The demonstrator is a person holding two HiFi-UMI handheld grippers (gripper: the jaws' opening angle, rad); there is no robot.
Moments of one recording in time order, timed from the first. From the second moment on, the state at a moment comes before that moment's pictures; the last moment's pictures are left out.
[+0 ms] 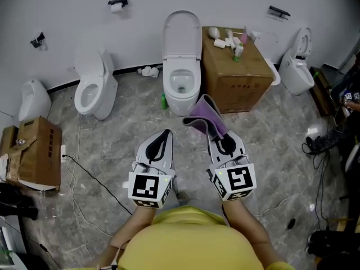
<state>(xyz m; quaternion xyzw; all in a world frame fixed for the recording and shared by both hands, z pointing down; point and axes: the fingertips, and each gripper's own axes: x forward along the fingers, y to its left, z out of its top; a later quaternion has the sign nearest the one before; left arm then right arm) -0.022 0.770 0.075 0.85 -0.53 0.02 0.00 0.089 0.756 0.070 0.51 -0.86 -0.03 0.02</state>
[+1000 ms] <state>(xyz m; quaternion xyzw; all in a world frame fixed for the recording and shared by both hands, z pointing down) -0.051 0.559 0.091 0.86 -0.51 0.02 0.01 0.055 0.554 0.082 0.53 -0.85 -0.02 0.04</state>
